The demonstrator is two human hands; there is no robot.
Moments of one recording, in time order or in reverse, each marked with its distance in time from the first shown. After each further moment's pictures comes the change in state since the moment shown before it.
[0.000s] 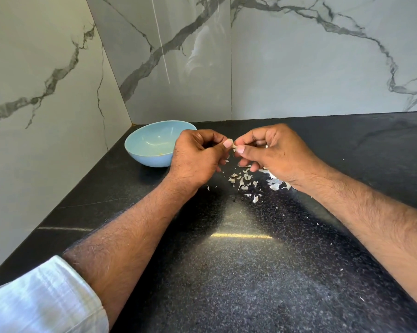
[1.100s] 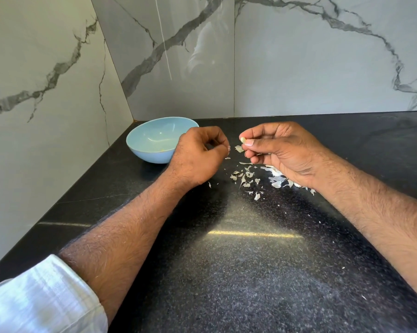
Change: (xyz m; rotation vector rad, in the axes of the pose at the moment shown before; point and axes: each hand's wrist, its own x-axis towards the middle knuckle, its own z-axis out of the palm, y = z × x) left_hand 0.000 0.003 -0.010 0.301 -0.075 0.032; right_hand 0.006 0.009 -0.013 0.456 -0.081 0.180
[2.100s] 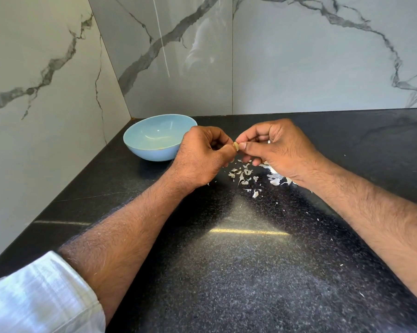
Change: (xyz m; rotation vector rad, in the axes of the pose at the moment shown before) left_hand -0.003 -0.001 0.010 -0.103 -0.032 0.059; right_hand 0.000 0.007 0.008 -0.431 0.070 -0.197
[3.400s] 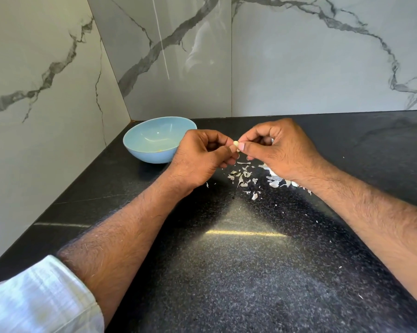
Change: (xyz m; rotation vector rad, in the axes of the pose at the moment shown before) left_hand 0.000 -0.002 -0.003 -0.248 -0.084 -0.071; right_hand -0.005 -0.009 -0.004 -0.277 0.088 -0.179
